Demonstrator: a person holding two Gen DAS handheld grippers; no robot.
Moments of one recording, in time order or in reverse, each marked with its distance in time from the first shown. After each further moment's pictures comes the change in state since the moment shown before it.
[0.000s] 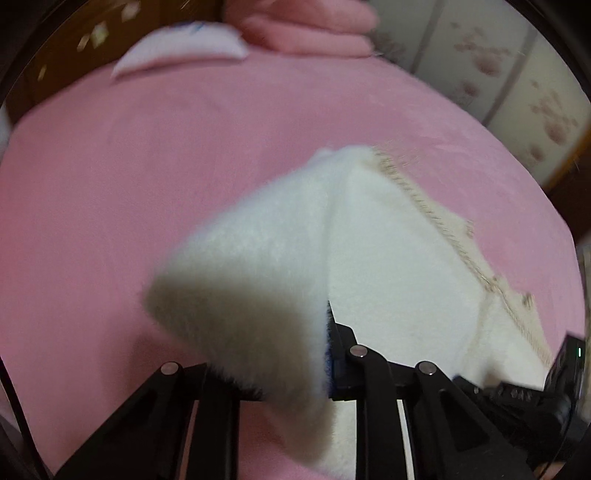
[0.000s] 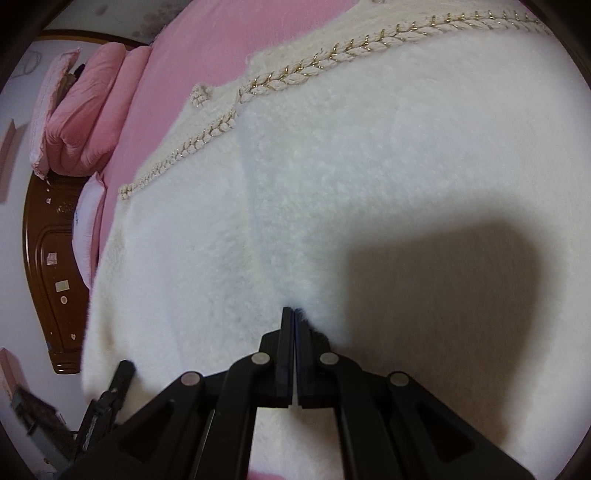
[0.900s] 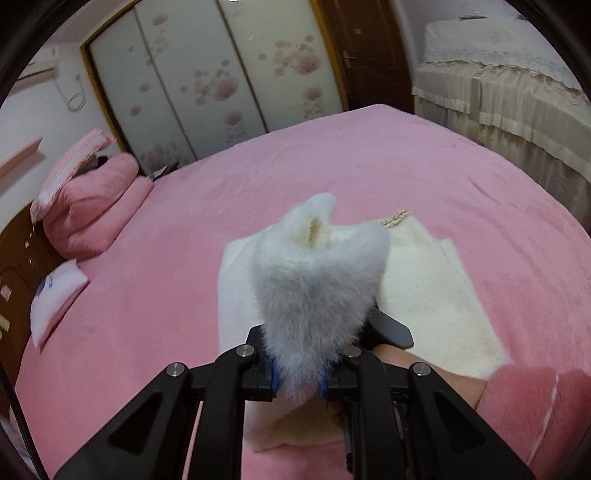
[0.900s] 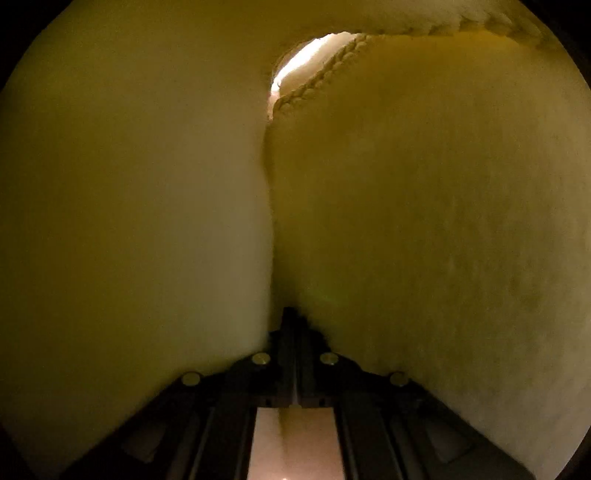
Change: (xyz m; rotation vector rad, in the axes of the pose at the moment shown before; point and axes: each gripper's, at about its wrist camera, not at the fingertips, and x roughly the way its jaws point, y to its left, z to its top) left arm -0.165 -0.185 -0.140 0.885 -0.305 -0.243; right arm -0.018 -0.066 -0.016 -0.024 0.041 0.413
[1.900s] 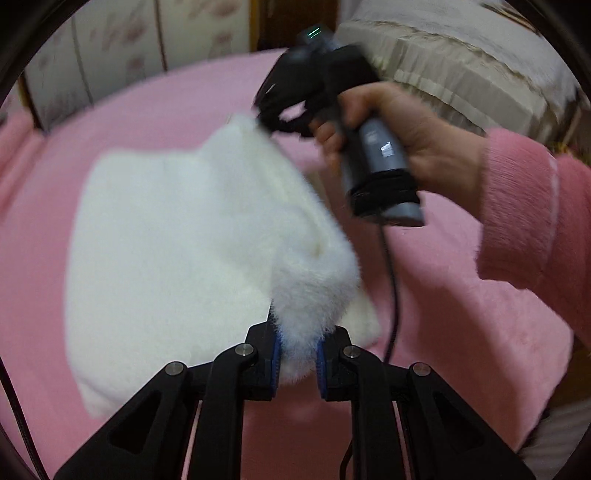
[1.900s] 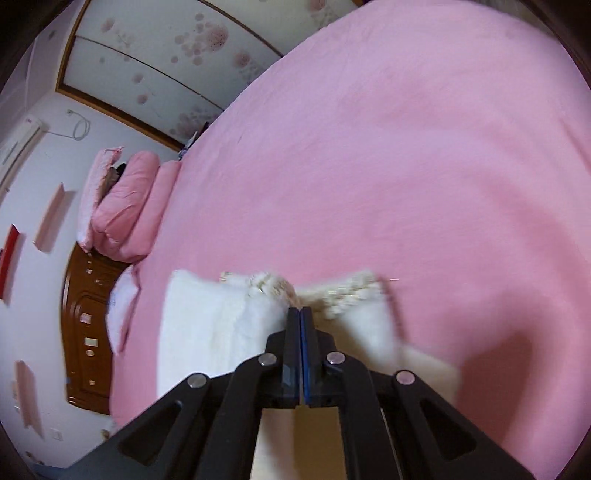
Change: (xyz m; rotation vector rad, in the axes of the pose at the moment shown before) left arm 0.039 -0.090 -0.028 -0.024 0.282 -0.454; right arm -0.226 -0.028 0.043 -0.121 -0.449 -0.326
